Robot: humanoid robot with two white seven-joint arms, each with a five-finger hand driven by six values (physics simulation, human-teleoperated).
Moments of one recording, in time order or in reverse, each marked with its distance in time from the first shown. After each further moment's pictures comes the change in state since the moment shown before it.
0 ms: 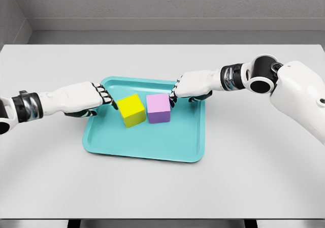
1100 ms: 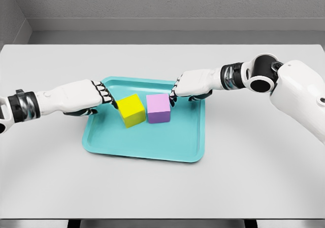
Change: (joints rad) left arm 0.011 0.034 0.009 -0.055 0.012 0.000 0.020; right arm -0.006 0.000 0.000 0.000 0.000 0.000 0.000
